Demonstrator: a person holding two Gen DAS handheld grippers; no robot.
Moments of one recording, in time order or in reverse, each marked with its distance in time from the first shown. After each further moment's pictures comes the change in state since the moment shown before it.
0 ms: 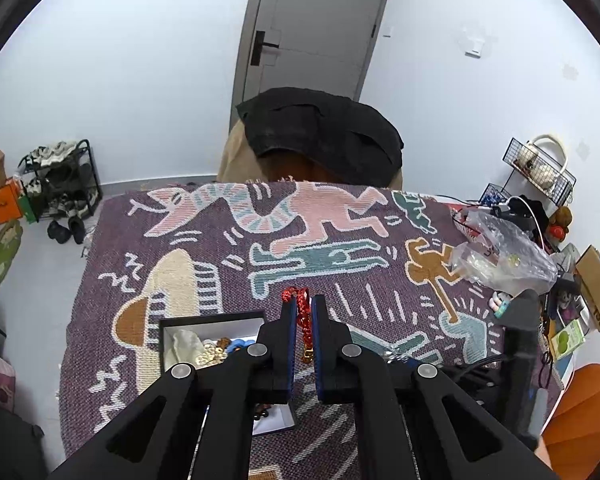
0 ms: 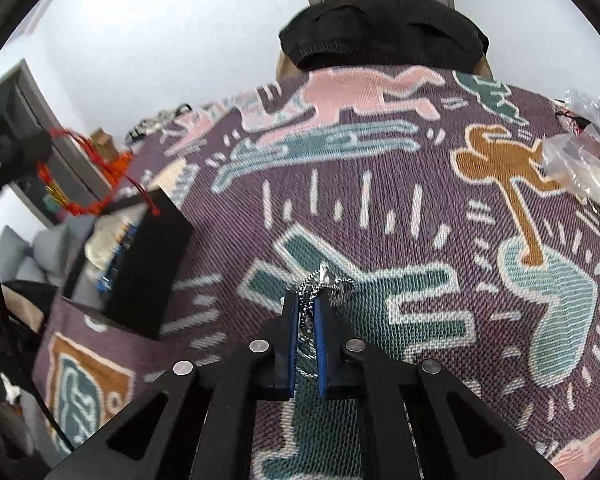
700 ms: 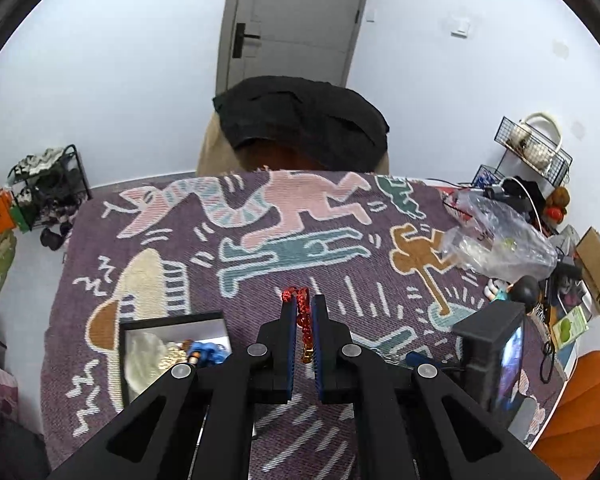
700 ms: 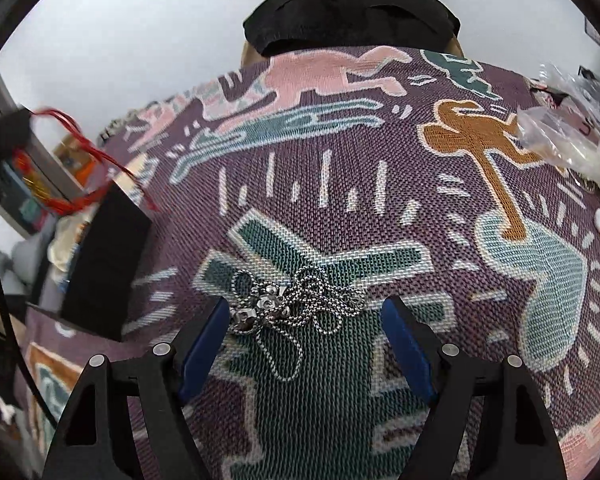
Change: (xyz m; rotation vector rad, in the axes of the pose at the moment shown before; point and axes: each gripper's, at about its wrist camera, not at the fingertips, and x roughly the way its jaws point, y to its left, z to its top) left arm 0.023 -0.033 -0.001 0.046 0.036 -0.010; right arm 0.019 -0.017 -0.009 0.044 0.052 -0.131
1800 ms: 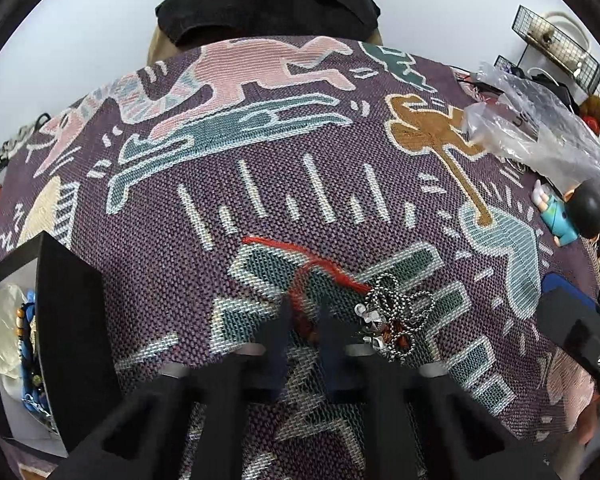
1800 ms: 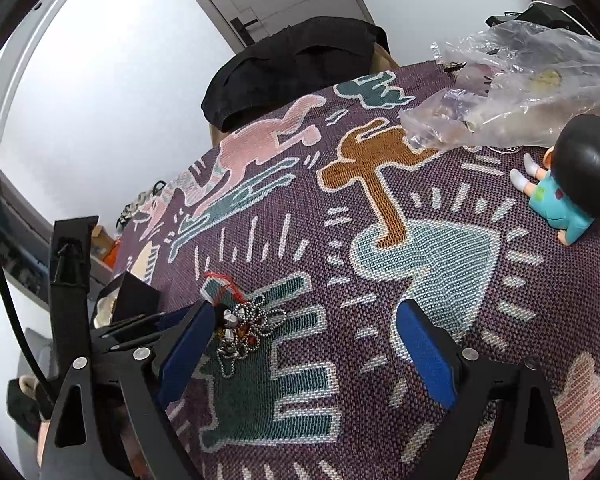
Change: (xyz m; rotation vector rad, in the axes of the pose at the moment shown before) left arm 0.135 -0.062 -0.056 0.078 0.329 0.036; right arm -0.064 -0.102 -0.014 0.269 -0.152 0.159
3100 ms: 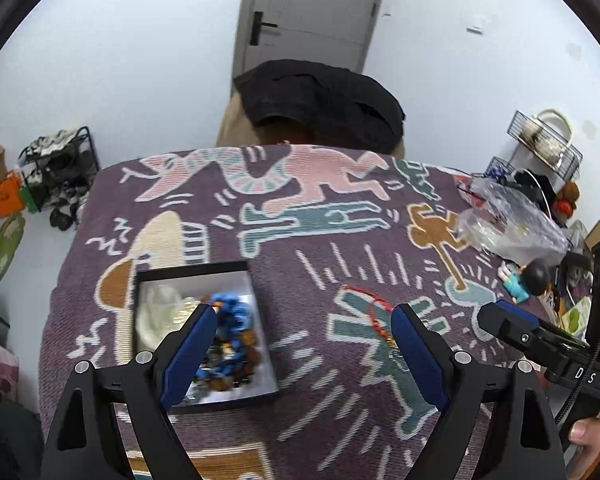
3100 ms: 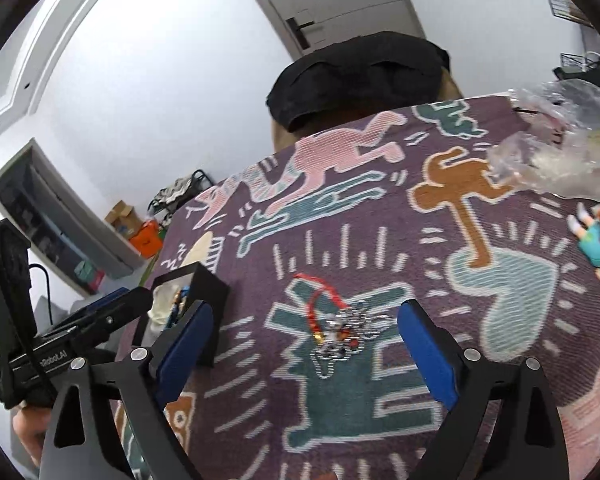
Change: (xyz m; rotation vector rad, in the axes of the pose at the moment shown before) left arm -0.131 0.076 -0.028 -0.104 -0.290 -0.019; right arm -0.017 0.071 0.000 -0.113 -0.024 0.086
